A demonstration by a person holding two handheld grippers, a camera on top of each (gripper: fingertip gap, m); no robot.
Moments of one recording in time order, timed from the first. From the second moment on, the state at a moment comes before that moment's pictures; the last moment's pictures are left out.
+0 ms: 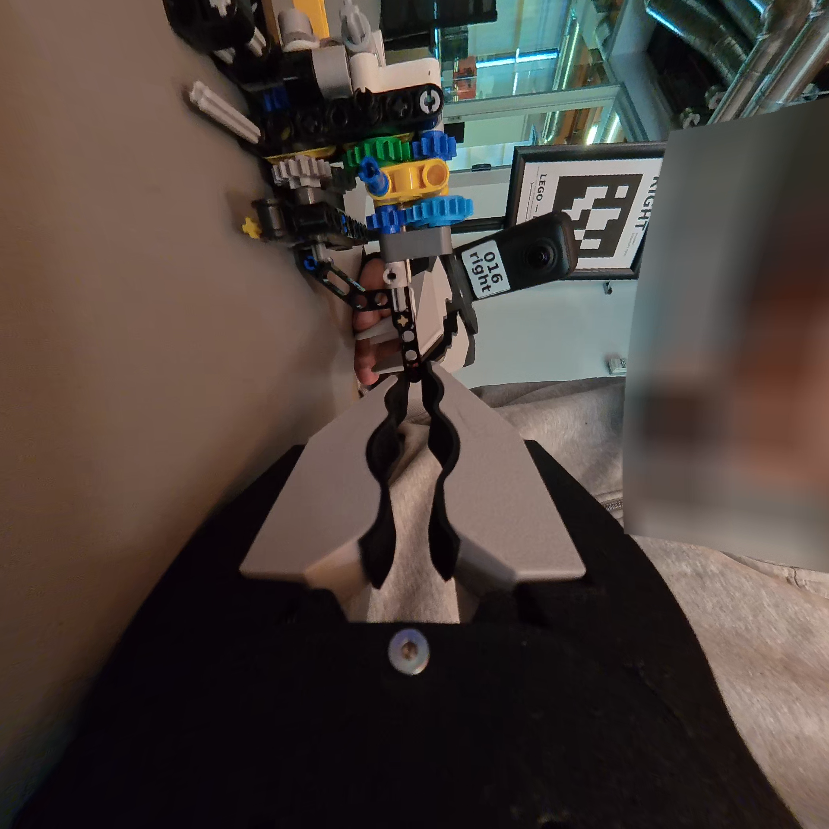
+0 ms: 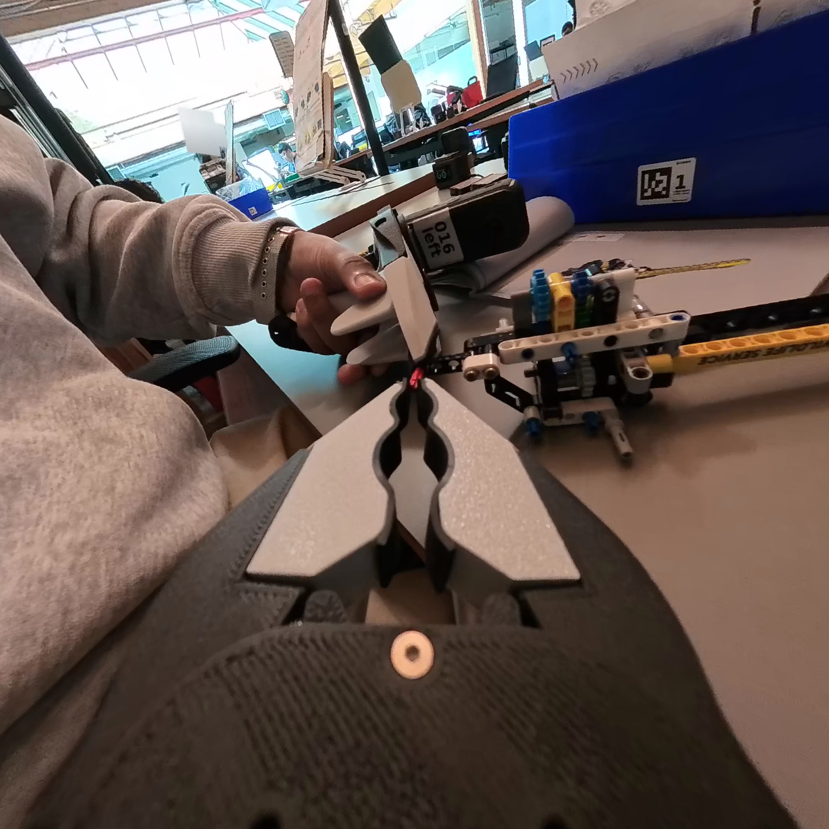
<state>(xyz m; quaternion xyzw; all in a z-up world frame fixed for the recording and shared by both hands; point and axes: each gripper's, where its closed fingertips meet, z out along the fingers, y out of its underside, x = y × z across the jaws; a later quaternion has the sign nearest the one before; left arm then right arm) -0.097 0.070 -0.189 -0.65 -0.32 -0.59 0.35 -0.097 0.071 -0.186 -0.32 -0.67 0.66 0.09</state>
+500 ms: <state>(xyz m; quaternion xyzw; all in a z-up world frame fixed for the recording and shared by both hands) -0.101 0.071 -0.188 -0.65 -0.32 -0.56 0.39 -0.099 0.074 -0.184 -0.33 -0.67 0.65 0.11</state>
